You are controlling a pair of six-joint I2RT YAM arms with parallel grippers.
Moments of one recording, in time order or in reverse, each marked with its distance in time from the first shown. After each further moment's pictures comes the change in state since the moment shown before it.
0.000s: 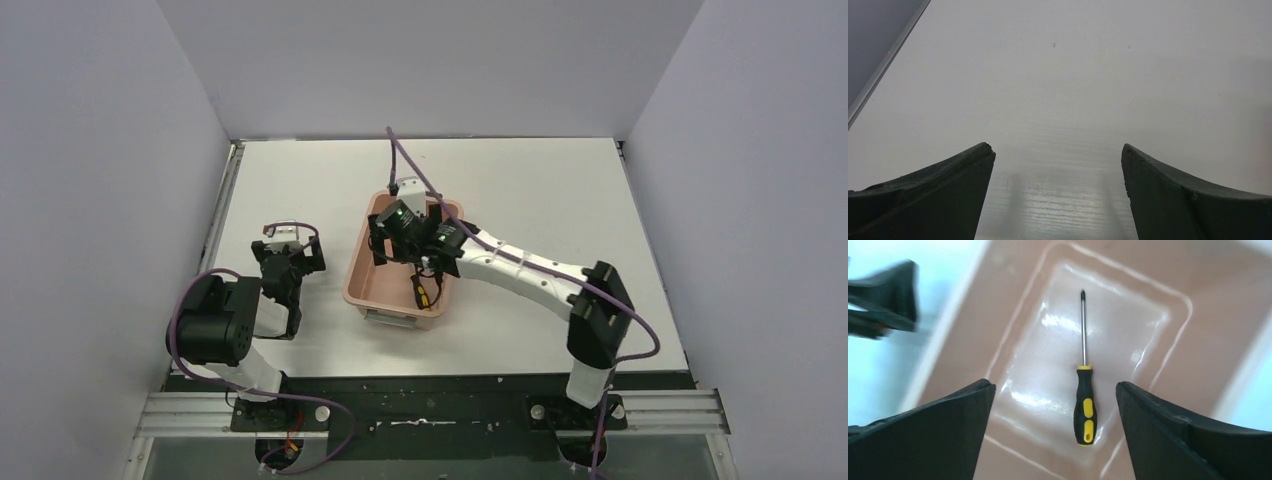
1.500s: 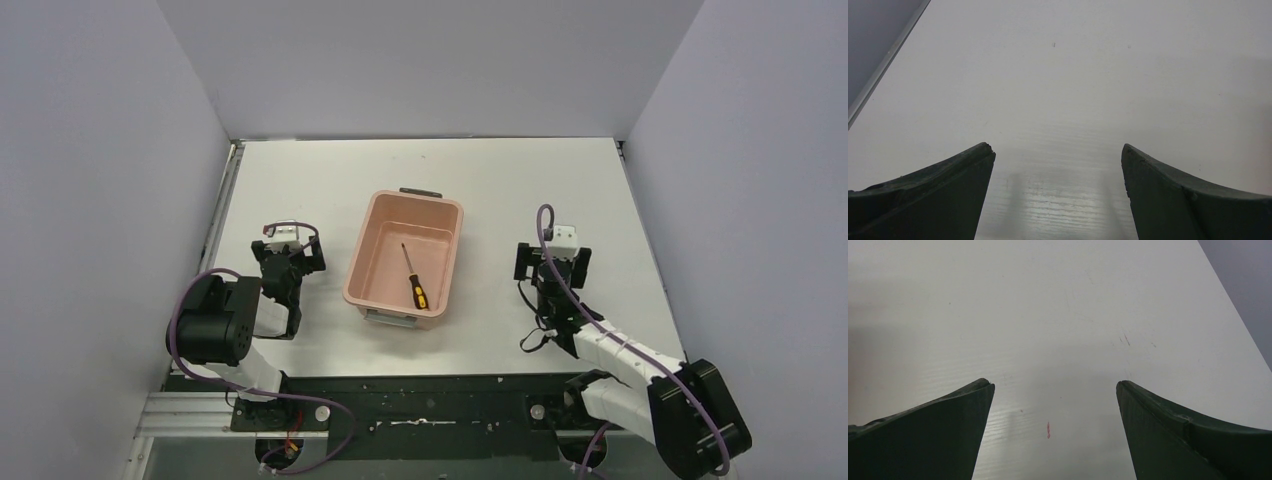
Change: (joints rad) left arm 0.000 0.000 0.000 0.000 0.000 0.000; right arm -0.568 -0.783 -1.260 1.007 0.147 -0.505
